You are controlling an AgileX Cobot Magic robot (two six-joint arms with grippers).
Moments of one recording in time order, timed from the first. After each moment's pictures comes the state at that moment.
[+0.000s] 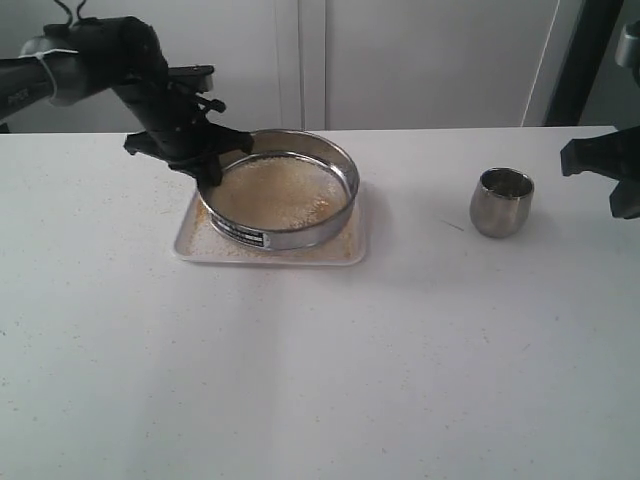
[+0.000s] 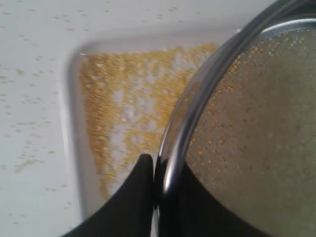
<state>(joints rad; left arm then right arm) -0.32 2.33 -2.15 -0.18 1.00 -0.03 0.06 1.29 -1.06 0.00 0.89 0.11</state>
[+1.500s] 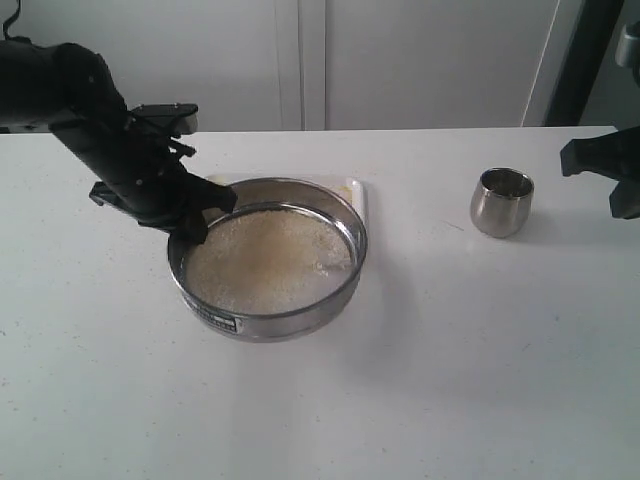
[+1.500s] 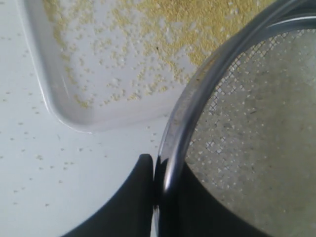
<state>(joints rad) -0.36 1.89 -1.41 -0.30 0.77 0.14 0.06 1.29 -1.06 0.00 0.89 0.11</state>
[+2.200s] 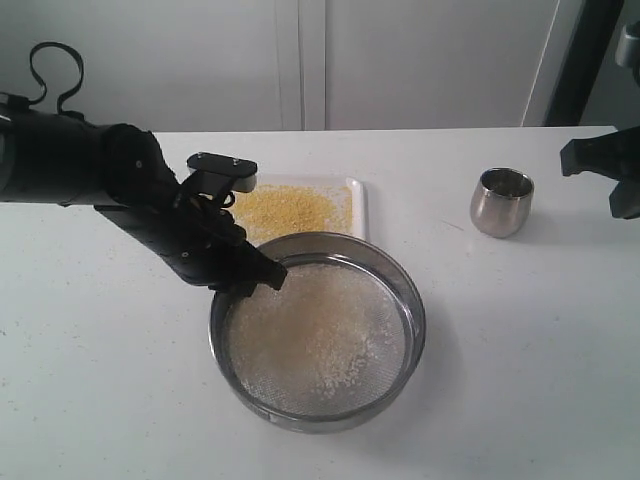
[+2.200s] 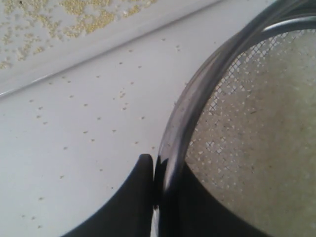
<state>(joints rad) -0.56 1.80 -1.14 -0.32 0.51 0.20 0.06 1.29 -1.06 0.00 0.89 0.11</state>
